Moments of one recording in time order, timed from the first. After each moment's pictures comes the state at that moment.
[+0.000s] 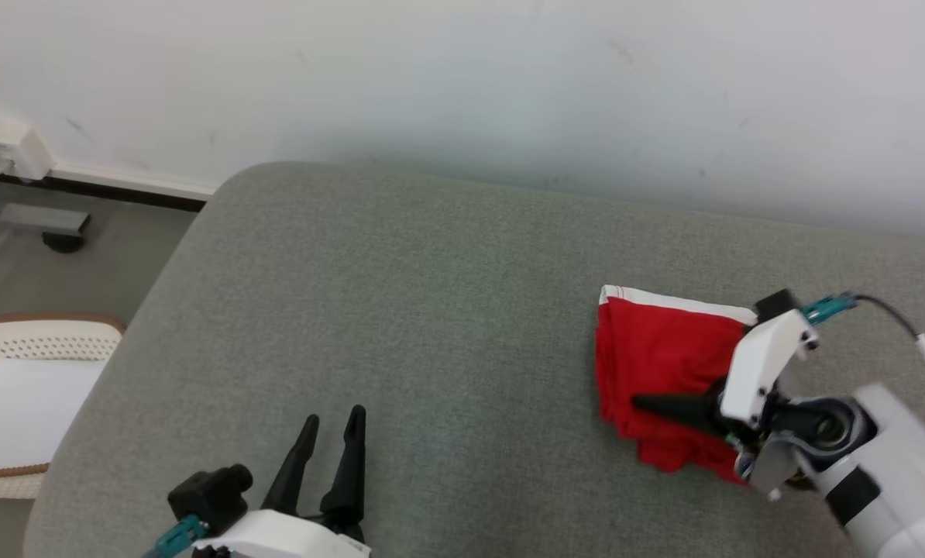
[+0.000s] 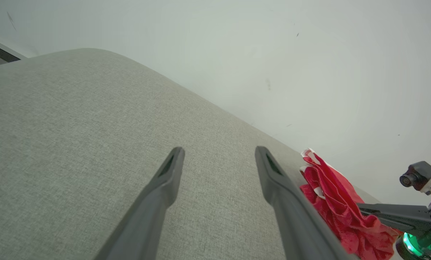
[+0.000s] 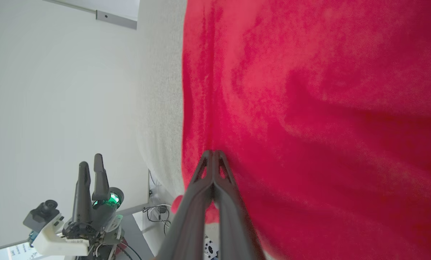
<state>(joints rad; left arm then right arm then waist) -0.15 0.11 -0.30 0.27 -0.65 -0.03 -0.26 -0.77 -0.23 0.58 0.87 1.54 0.13 0.83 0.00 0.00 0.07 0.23</state>
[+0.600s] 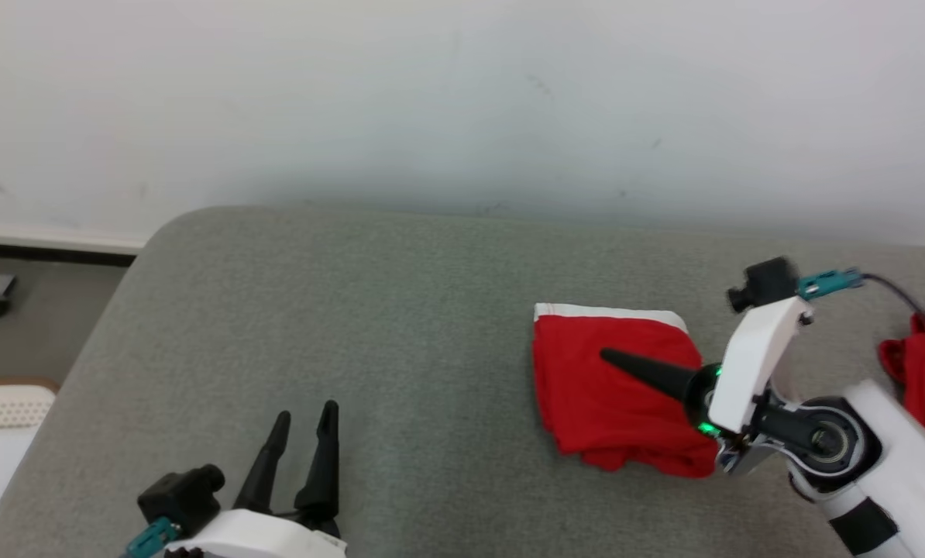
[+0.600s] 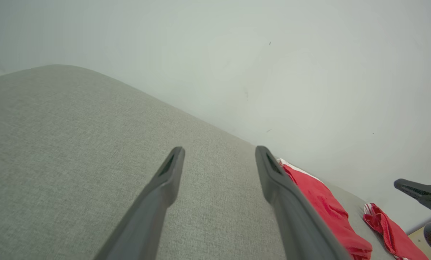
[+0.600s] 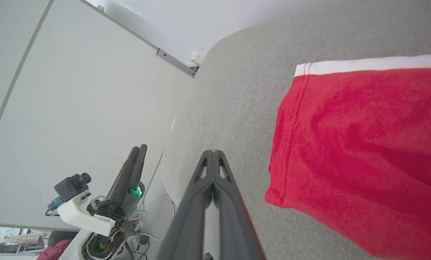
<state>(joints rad) -0.13 0.12 -0.26 0.24 -0.64 -0.02 -0.26 -0.63 -0.28 0.58 0.41 1.48 0.13 0.69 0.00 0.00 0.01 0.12</state>
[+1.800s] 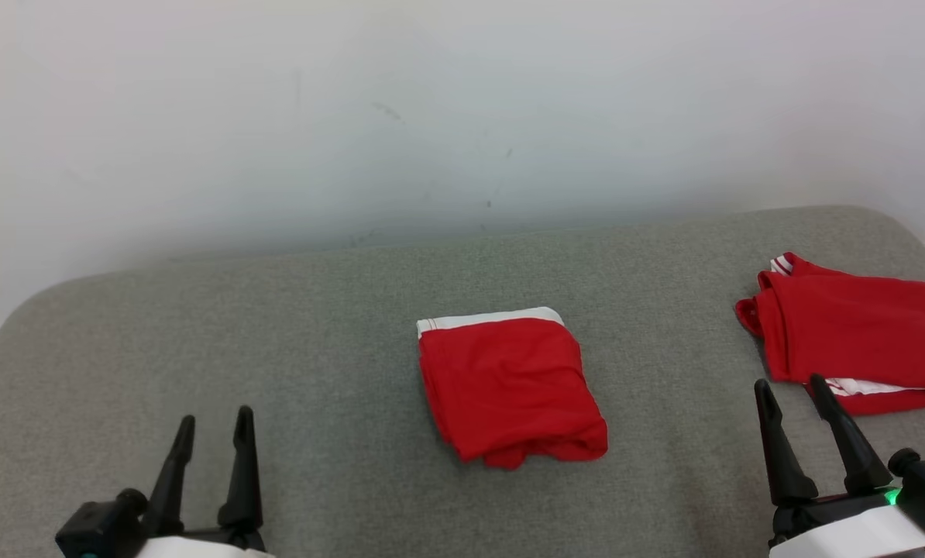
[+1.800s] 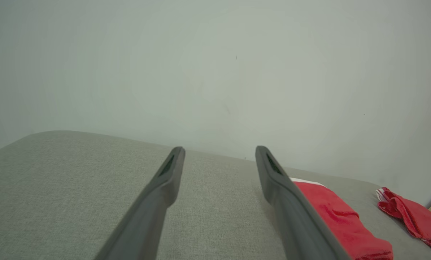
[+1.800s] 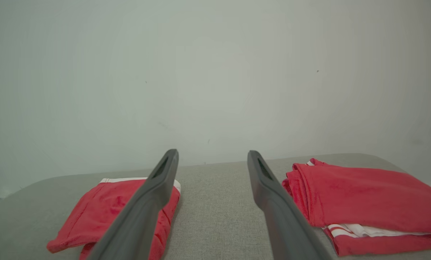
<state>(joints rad) -0.04 0.07 0.03 0.15 -0.32 -0.10 -0.26 -0.14 -0.21 0.19 0.22 0.50 0.13 -0.26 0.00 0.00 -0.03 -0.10</state>
